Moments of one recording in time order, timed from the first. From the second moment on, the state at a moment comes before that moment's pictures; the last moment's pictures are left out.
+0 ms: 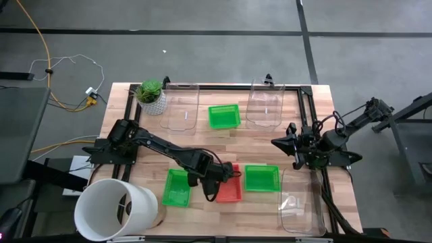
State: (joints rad) left arm -0.19 1.99 1.57 -0.78 -0.04 1.11; right arm 0.55 0.53 0.30 0.44 0.63 0.26
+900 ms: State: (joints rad) left arm 0.06 1.64 1.81 -0.89 0.32 0.27; right arm 0.55 0.54 0.30 0.43 0.62 0.26
